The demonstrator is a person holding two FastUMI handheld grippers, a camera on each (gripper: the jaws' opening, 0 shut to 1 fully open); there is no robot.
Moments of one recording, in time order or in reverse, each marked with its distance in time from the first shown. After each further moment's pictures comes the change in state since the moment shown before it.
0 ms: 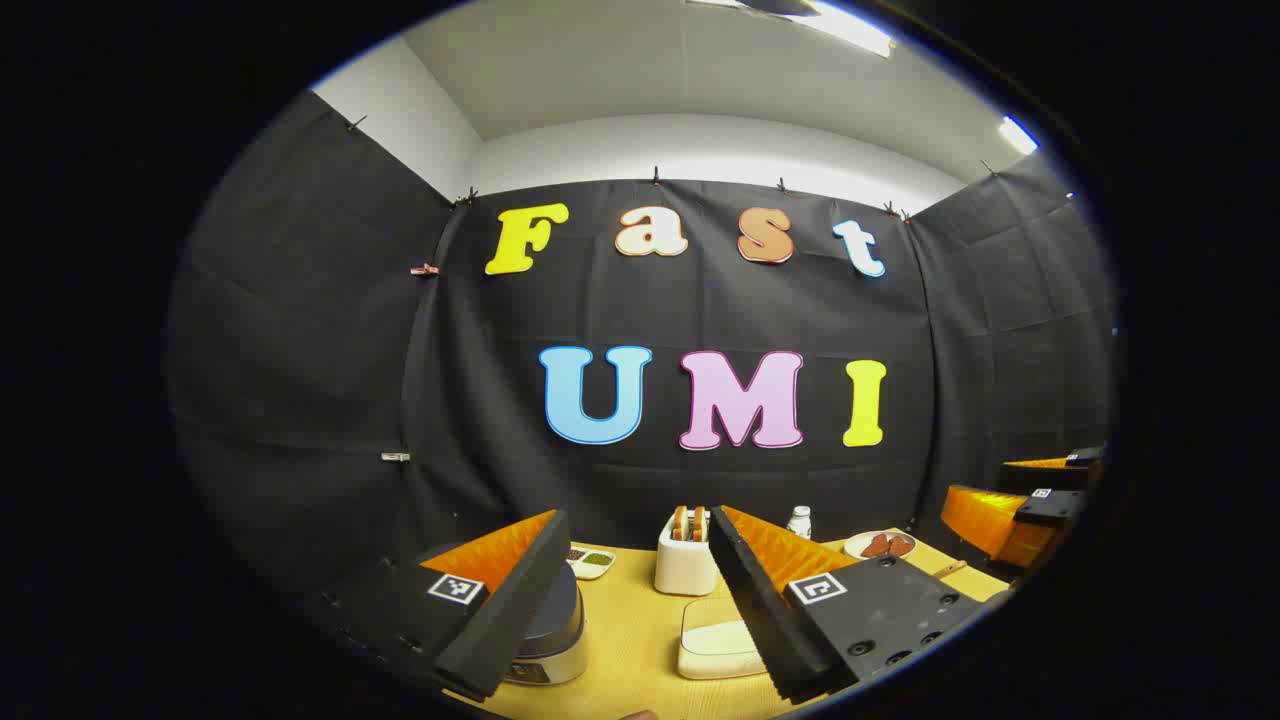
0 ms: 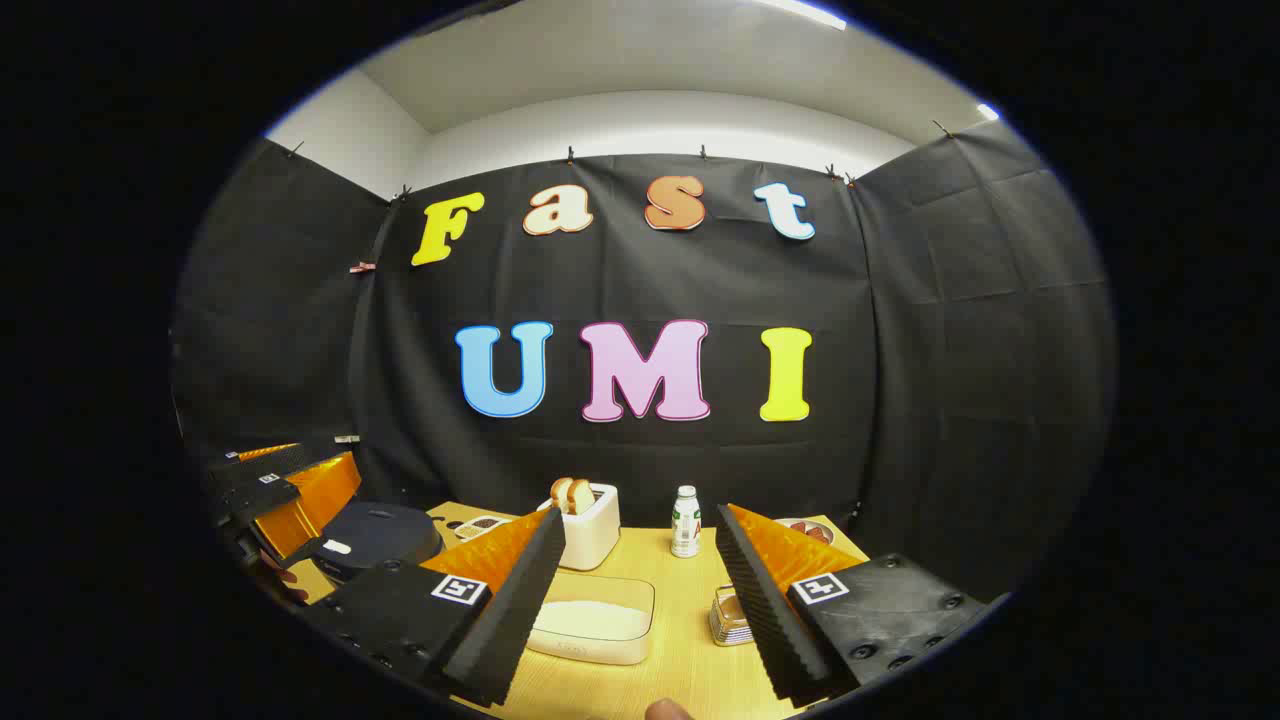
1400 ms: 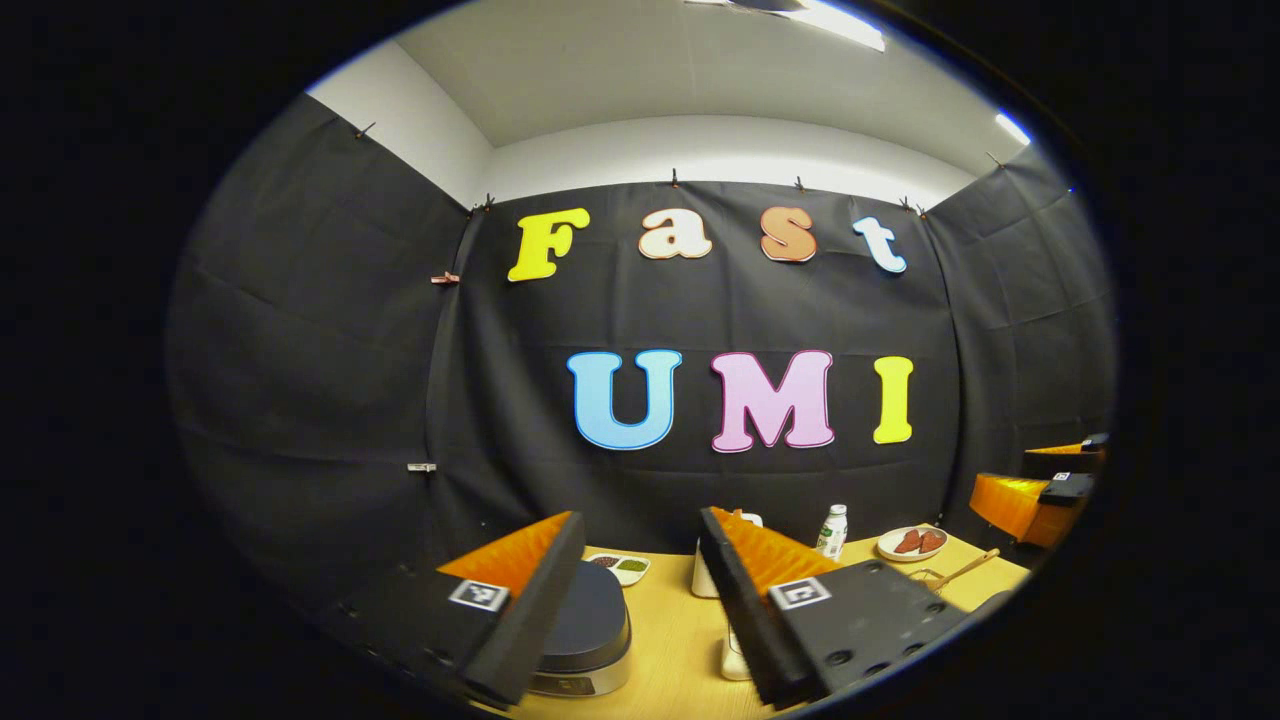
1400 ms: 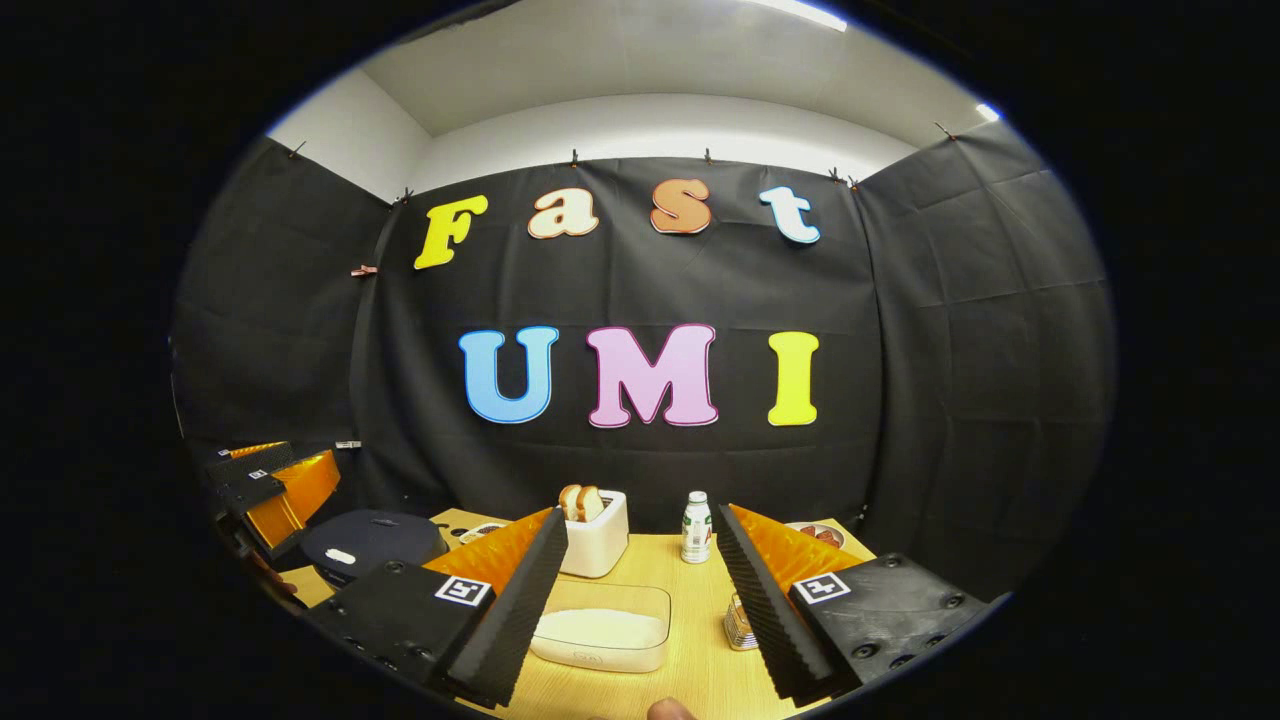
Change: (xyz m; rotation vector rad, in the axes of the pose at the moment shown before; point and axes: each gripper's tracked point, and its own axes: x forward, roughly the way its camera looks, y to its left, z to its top) left arm 0.013 0.054 -0.008 0.028 -0.005 0.073; right arm 0.012 0.030 -0.007 -0.014 -0.010 0.012
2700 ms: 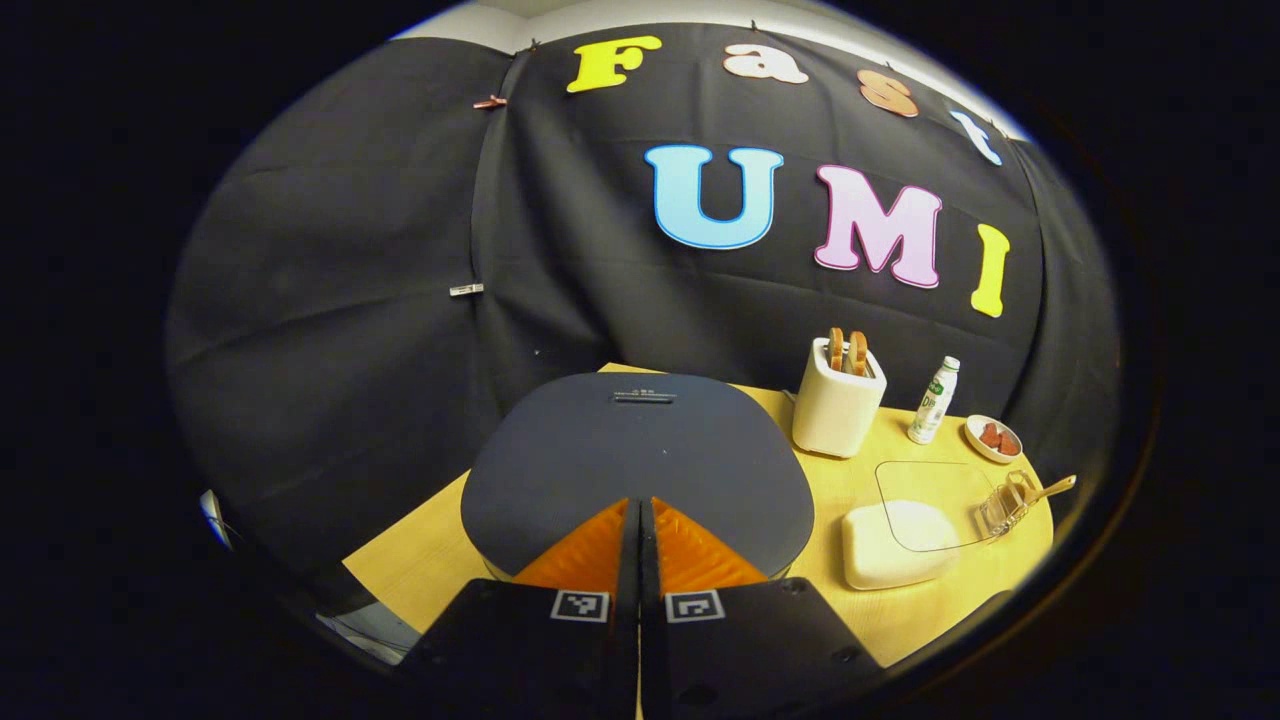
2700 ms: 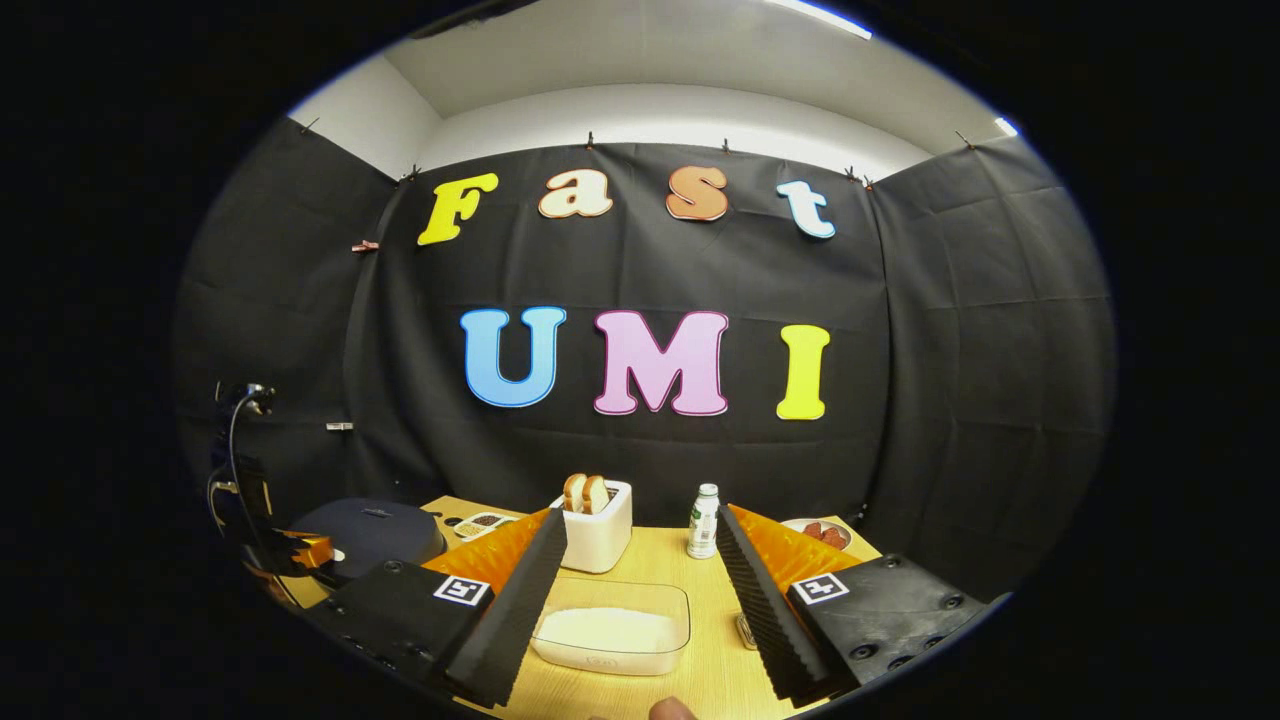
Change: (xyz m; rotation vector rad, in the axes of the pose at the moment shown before) left arm 0.049 0.114 -0.200 -0.057 0.562 0.100; right arm 0.023 0.030 -0.018 -0.046 0.028 -0.023
